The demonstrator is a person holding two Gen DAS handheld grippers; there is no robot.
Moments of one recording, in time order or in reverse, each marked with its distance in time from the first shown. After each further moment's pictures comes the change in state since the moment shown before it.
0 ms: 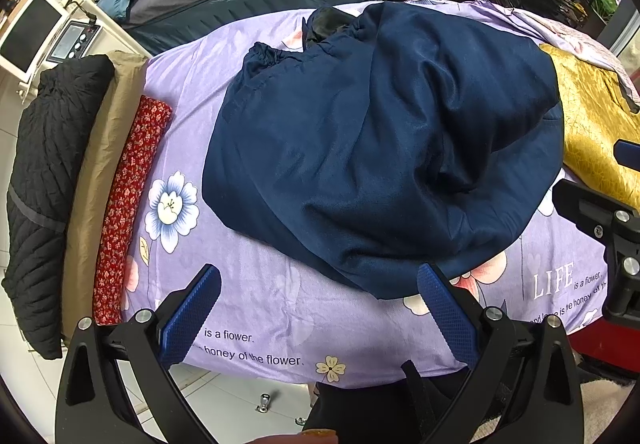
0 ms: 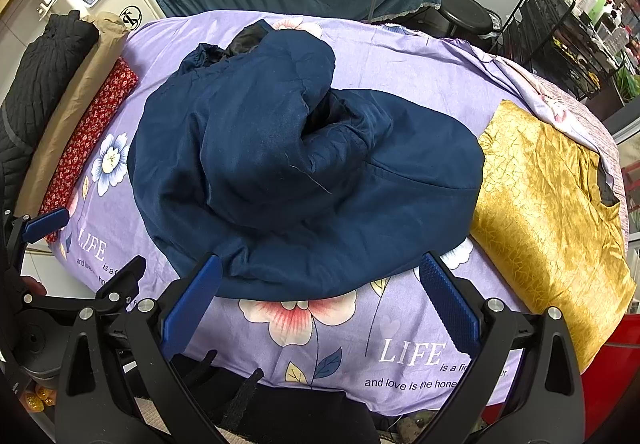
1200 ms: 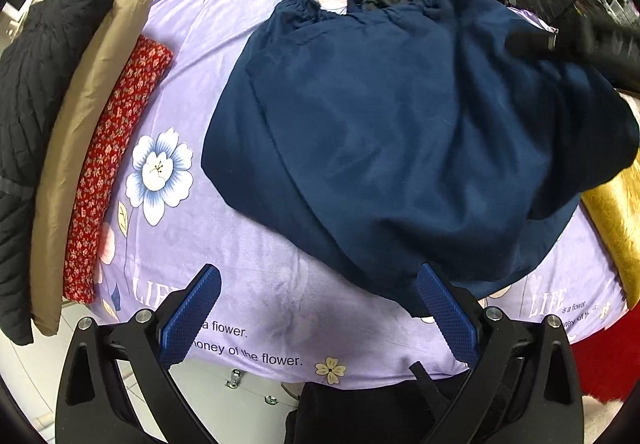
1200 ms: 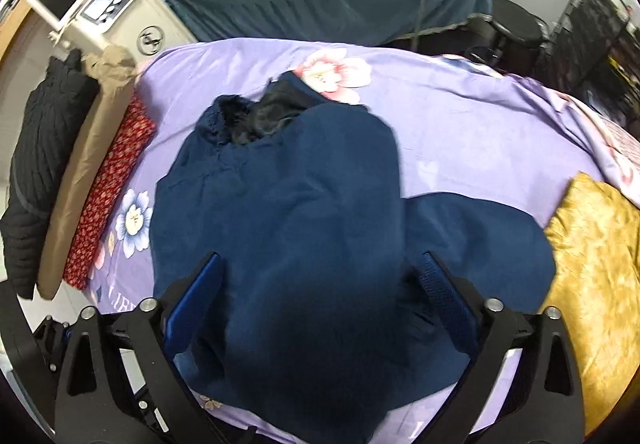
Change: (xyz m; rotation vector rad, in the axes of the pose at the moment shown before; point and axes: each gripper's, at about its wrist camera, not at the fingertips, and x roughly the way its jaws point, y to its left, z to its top) left arm 0.051 0.062 0.020 -0.142 0.139 -0.098; right arm 0.073 0.021 0.127 -0.037 0.005 0.201
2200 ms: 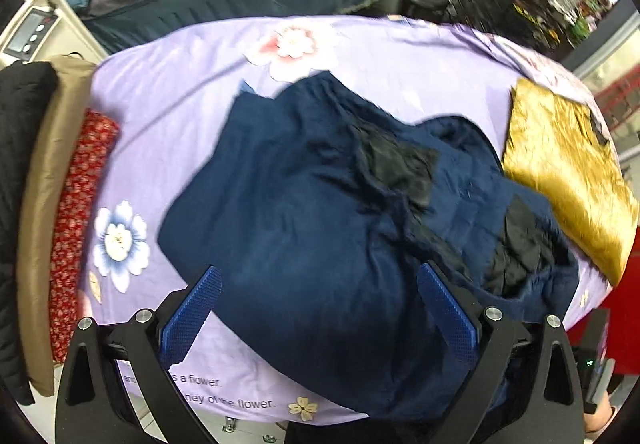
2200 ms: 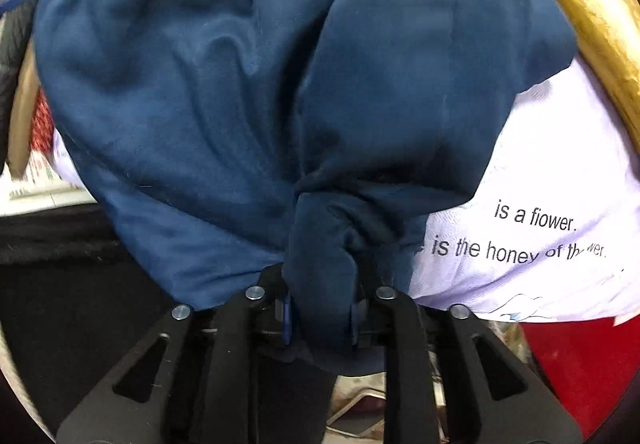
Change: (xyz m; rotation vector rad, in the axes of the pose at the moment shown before) left arm -0.018 -0.044 0.024 0.155 -0.126 -0.136; right arm 0.014 -0.110 -0.300 0.187 0.313 0.003
